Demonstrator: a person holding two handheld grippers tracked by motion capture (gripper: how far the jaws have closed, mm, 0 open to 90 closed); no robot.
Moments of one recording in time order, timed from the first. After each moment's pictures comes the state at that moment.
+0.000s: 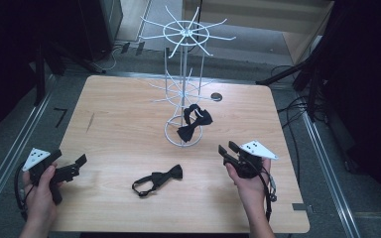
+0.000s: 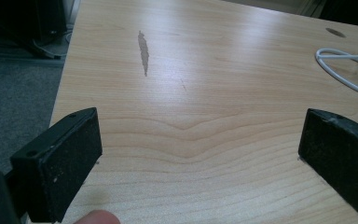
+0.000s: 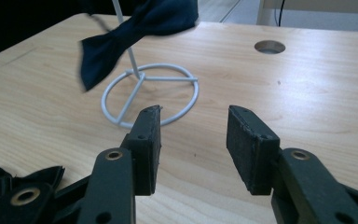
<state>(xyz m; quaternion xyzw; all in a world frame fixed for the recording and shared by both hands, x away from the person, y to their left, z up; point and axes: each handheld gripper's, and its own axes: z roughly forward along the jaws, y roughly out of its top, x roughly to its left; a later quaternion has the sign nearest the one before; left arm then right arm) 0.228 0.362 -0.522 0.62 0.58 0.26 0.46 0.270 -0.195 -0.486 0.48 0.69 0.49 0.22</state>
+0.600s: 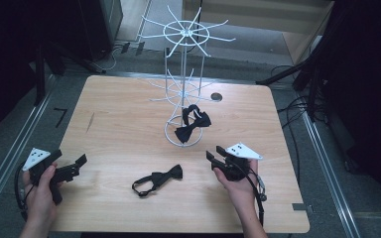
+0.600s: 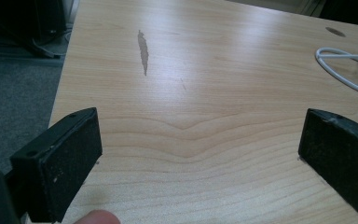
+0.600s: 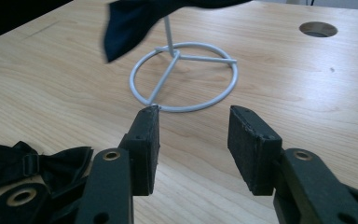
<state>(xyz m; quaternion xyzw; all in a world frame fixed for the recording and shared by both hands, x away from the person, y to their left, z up) 0.228 0.362 -0.522 0.62 0.58 0.26 0.46 0.269 -0.165 -0.499 0.45 0.73 0.48 0.19</state>
